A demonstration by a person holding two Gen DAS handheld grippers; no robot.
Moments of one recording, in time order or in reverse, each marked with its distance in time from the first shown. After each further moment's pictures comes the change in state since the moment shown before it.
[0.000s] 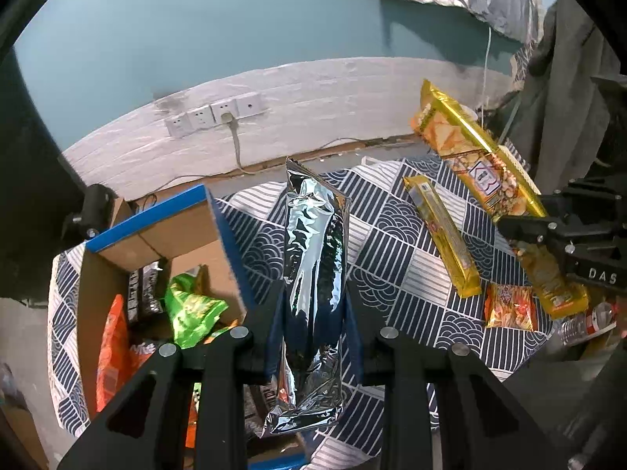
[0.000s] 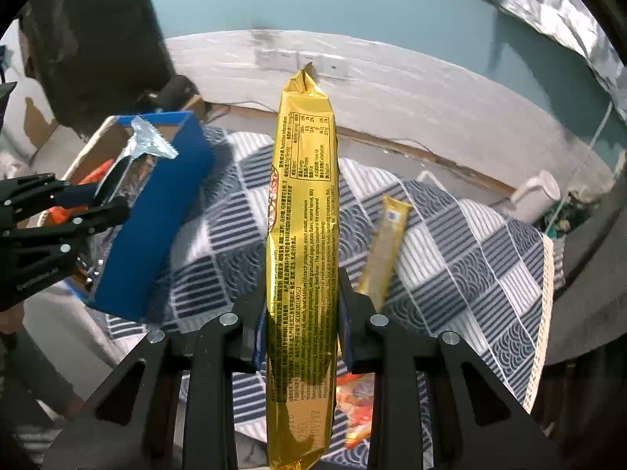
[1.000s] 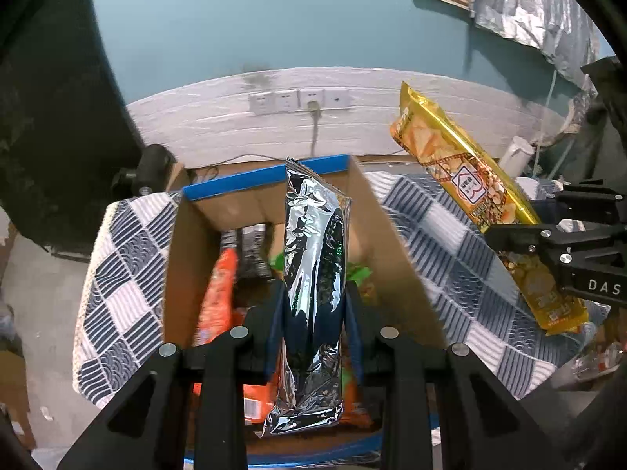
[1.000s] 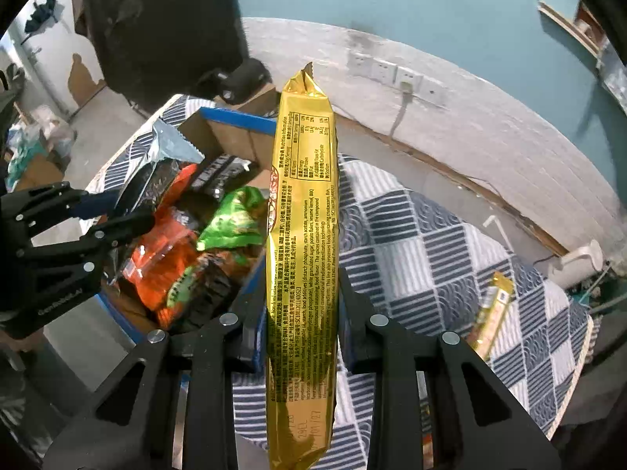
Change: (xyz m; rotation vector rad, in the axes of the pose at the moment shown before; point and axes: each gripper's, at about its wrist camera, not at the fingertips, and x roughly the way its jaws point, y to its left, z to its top) left arm -0.020 0.125 -0.045 -0.177 -0.014 0.122; right arm 0.047 0.135 0.068 -0.177 0.042 0.124
